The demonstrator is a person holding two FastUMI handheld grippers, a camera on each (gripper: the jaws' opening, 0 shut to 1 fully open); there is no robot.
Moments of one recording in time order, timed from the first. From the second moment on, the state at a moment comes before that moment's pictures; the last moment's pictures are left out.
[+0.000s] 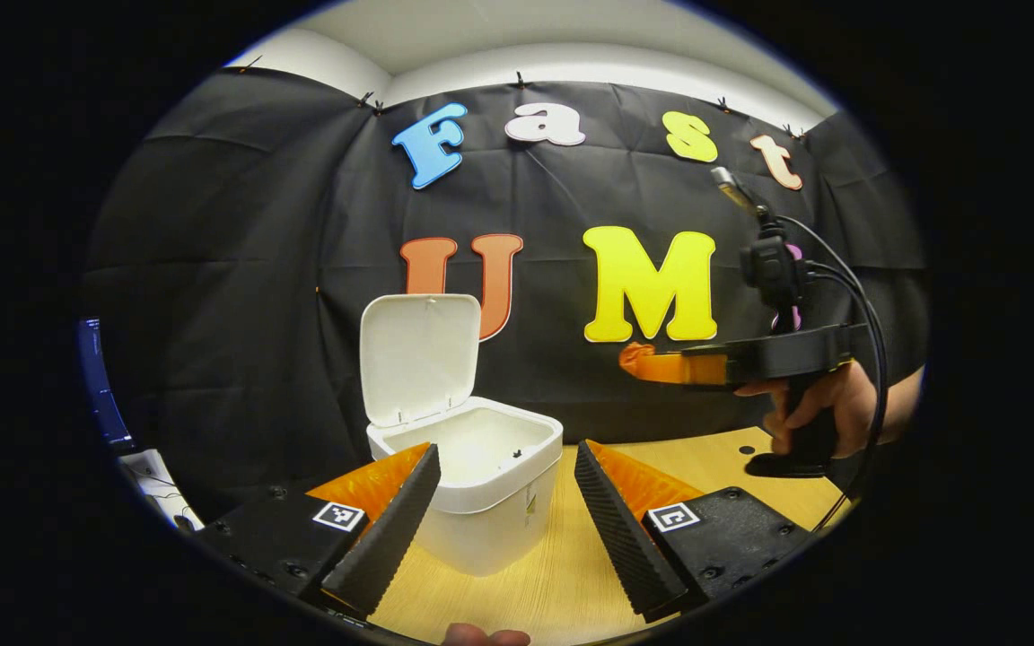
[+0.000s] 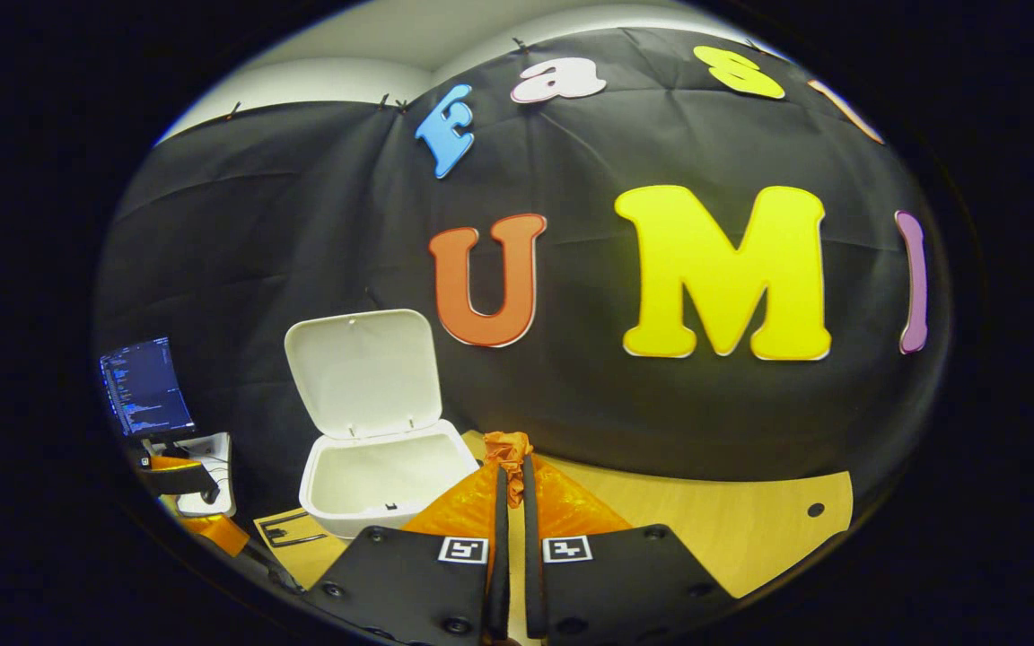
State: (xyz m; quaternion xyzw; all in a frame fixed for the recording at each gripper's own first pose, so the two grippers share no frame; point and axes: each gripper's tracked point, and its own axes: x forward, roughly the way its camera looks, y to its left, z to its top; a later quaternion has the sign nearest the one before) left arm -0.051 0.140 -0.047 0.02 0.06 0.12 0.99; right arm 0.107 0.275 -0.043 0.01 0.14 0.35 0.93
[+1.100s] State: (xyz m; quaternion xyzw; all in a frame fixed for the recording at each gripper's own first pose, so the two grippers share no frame) left arm -0.076 0.159 -0.032 0.03 0.06 0.16 0.99; right arm 0.100 0.392 -0.132 -0.04 0.24 0.41 0.88
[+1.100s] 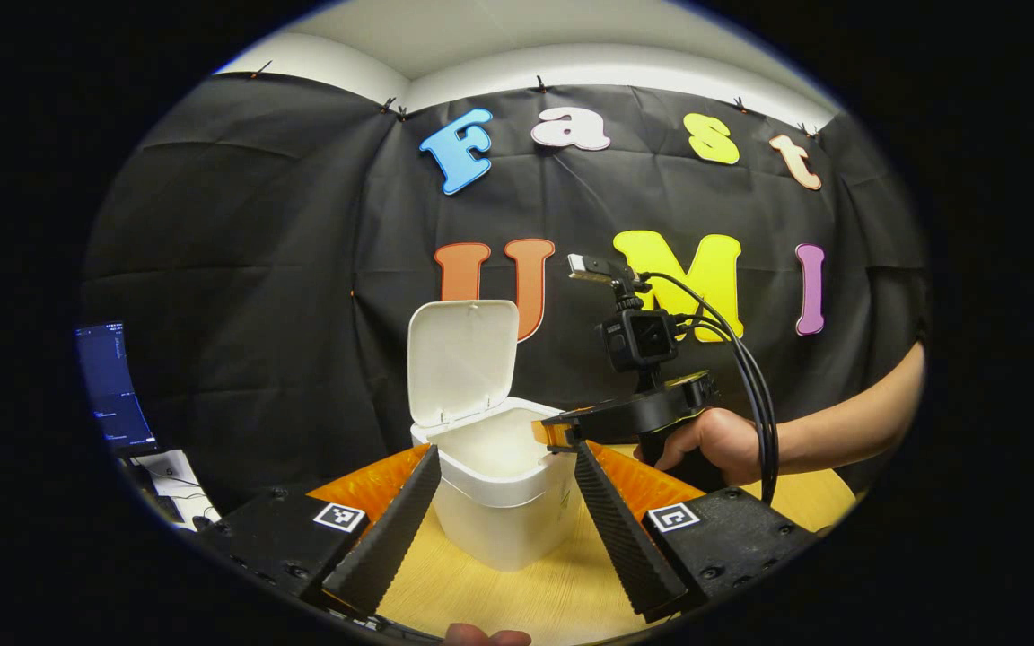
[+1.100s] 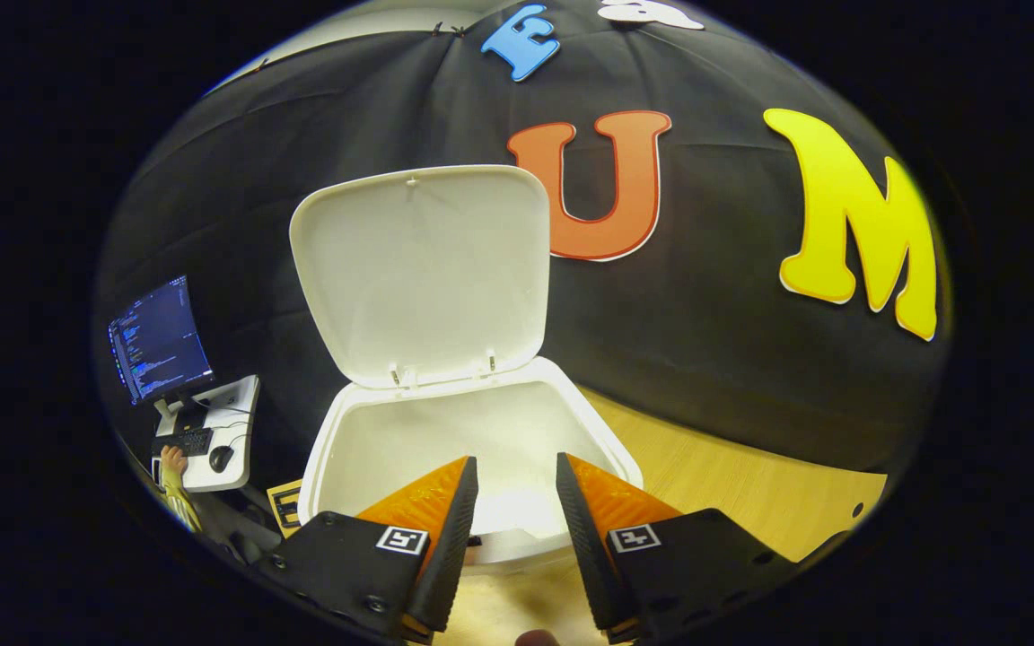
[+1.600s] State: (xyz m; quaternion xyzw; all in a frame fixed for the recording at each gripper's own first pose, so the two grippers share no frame) left arm -0.033 0.175 -0.096 0.05 0.08 0.05 0.99; right arm 0.071 0.256 -0.034 0.05 0.12 0.32 0.94
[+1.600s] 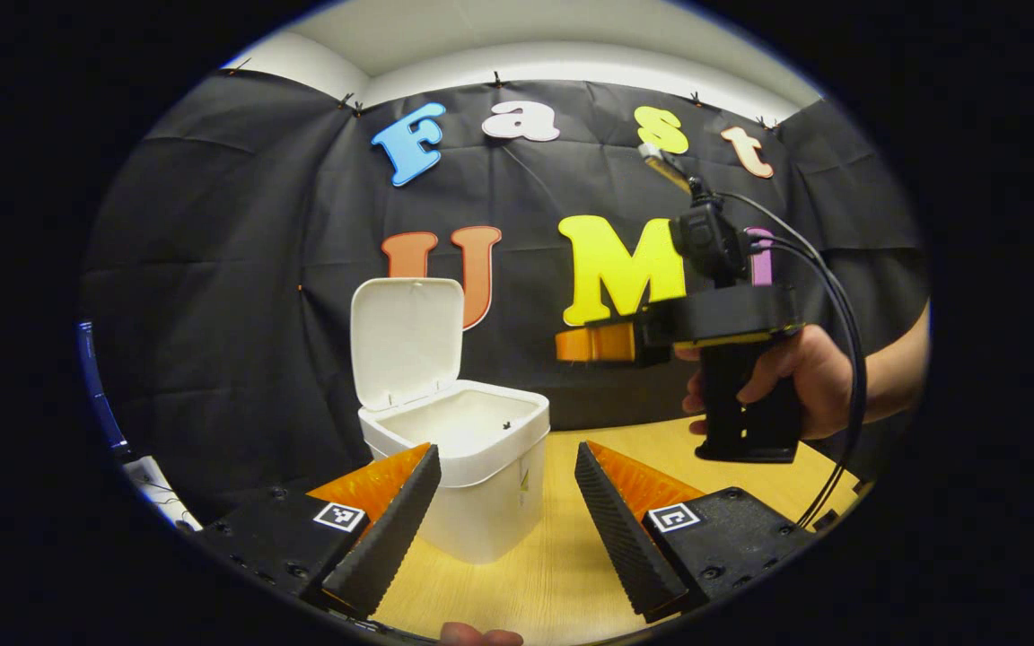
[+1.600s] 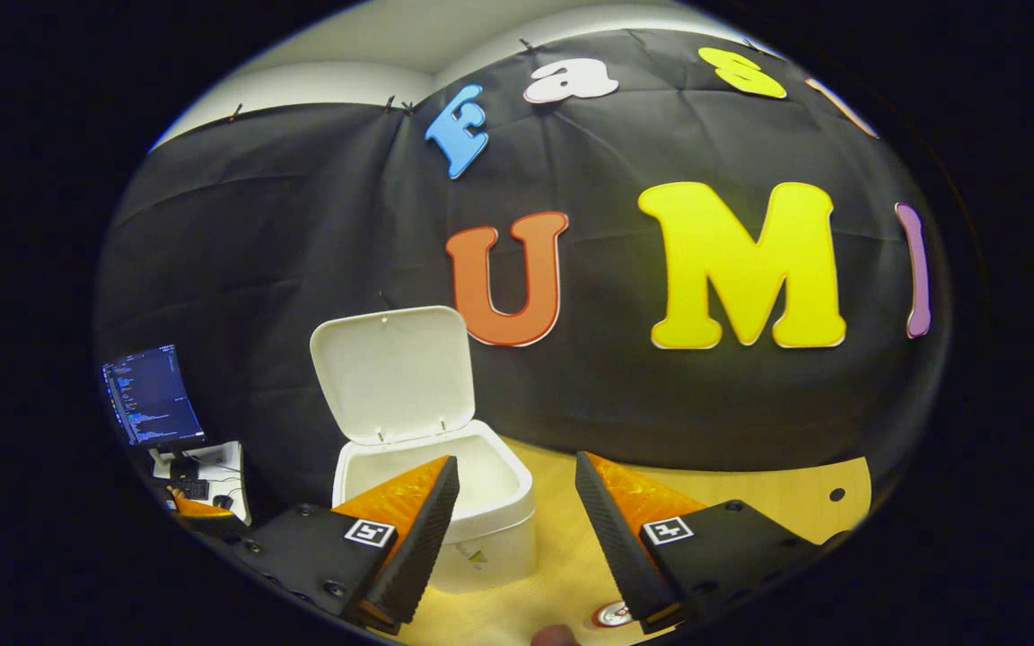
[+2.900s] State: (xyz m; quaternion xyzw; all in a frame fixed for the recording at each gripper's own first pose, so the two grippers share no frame) left arm 0.061 0.022 -0.347 0.04 0.22 -0.09 0.97; right arm -0.052 -0.074 -0.111 0.02 0.12 0.02 0.99
